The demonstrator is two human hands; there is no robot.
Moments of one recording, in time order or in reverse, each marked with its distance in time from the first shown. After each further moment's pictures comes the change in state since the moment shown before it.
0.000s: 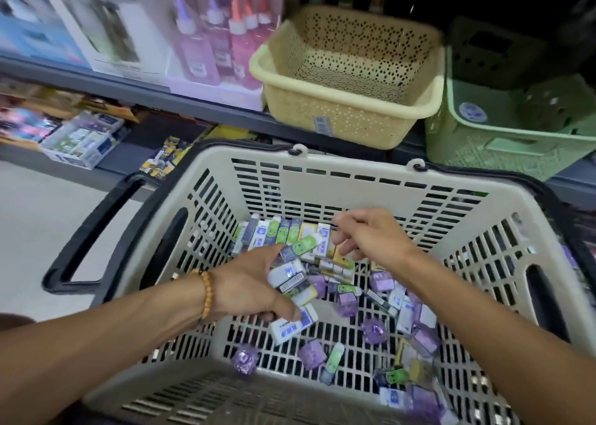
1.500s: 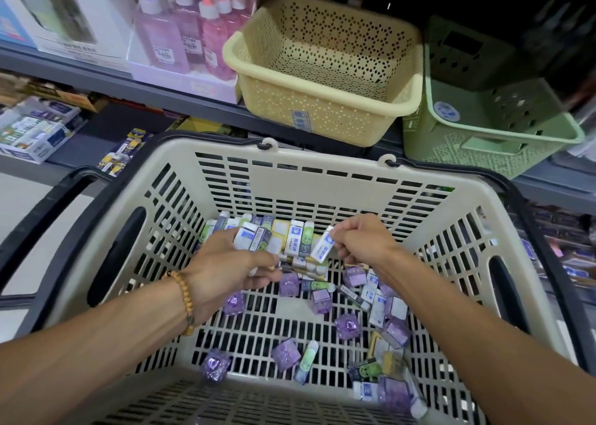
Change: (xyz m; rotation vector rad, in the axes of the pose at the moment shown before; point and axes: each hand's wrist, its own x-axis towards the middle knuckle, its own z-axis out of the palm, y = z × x) left_hand 0.017 0.005 0.002 -0.697 0.253 -0.021; right_hand 0.023 0.030 -0.009 -0.020 0.131 0.229
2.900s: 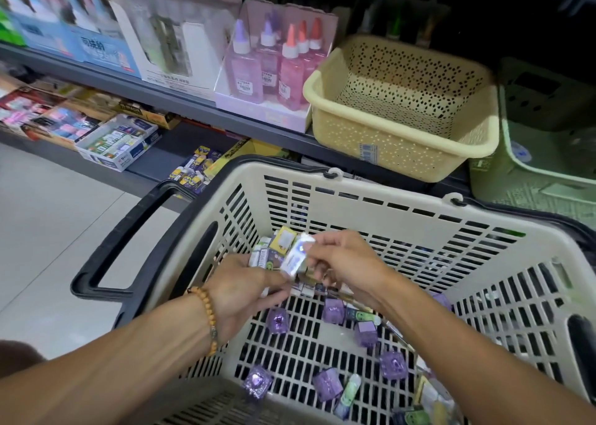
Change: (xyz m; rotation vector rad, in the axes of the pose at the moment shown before) left_hand -0.017 0.003 -0.048 -0.224 0.144 -0.097; right_hand -0.020 -0.059 0.080 0.178 -0.390 -0.188
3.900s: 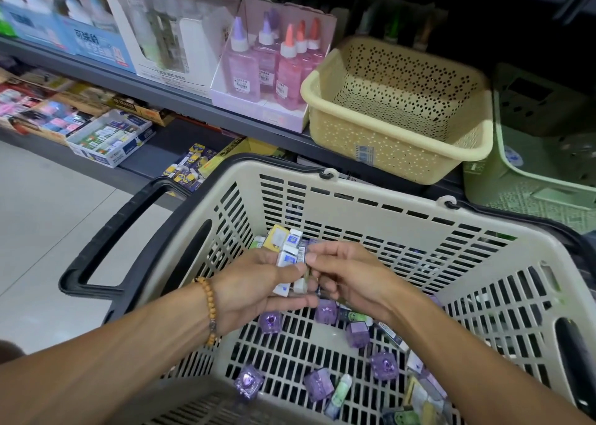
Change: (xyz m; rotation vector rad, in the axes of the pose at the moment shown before) left_hand 0.000 0.007 0.011 0.066 -0.319 -0.014; right_hand -0.012 0.012 -0.014 0.208 -0.202 0.018
